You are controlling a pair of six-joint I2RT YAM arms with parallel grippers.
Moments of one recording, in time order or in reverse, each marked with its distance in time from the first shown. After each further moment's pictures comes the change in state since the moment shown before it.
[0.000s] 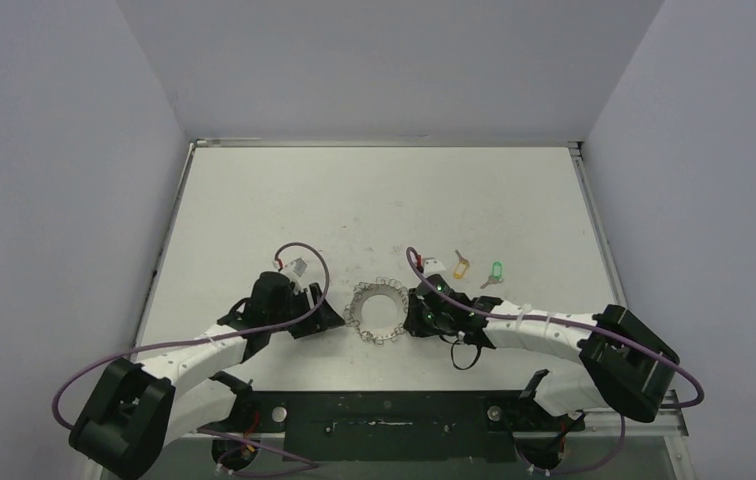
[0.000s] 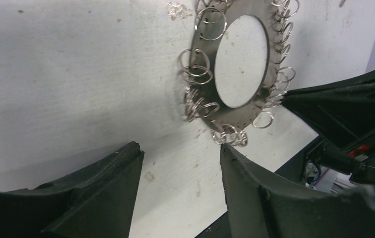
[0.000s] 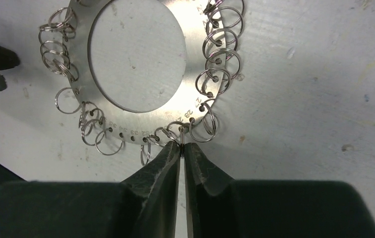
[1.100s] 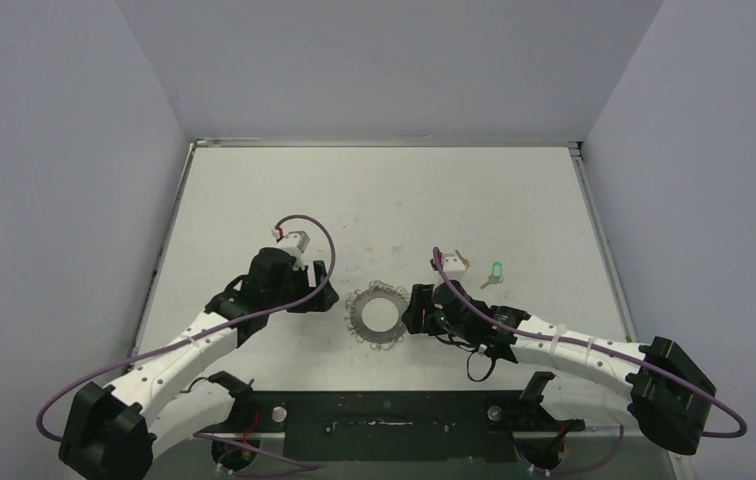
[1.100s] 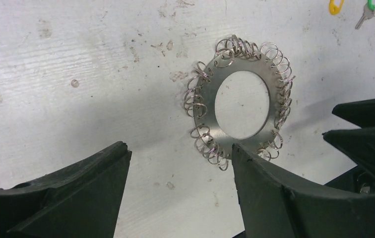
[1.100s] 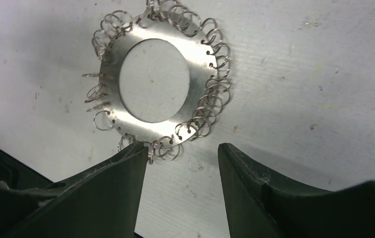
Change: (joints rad) left arm -0.053 -0.023 0.306 -0.307 -0.227 0.266; right arm 0.069 -0.244 -0.060 -0.028 0.129 0.082
